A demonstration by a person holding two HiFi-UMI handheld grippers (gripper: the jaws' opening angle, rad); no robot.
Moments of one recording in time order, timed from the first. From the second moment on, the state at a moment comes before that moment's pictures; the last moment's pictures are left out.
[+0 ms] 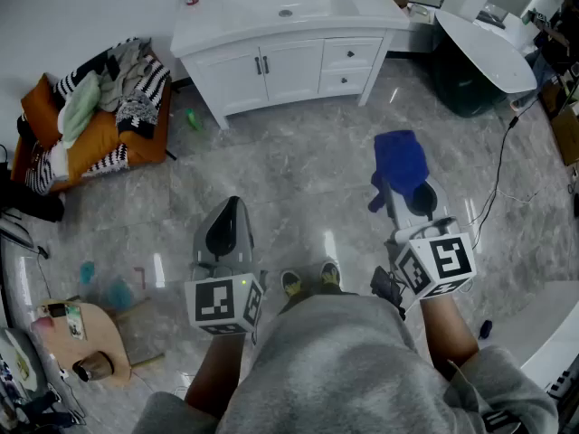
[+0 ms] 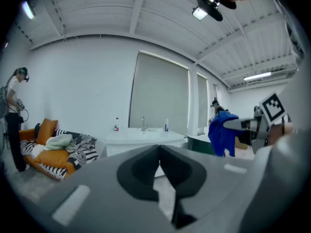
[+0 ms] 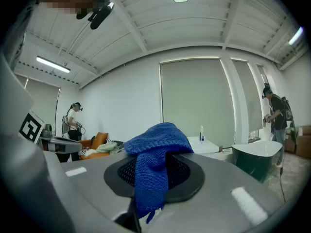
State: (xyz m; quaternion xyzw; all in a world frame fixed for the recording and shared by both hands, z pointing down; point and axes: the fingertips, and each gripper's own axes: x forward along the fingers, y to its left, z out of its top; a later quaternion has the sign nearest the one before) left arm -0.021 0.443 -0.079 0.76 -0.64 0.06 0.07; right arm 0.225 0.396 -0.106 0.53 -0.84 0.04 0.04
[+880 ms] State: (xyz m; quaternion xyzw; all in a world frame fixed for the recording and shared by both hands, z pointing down) left arm -0.082 0.485 -0.076 0.77 -0.63 0.03 0.08; right arm 0.142 0.439 -0.077 0.50 -0.86 0.09 0.04
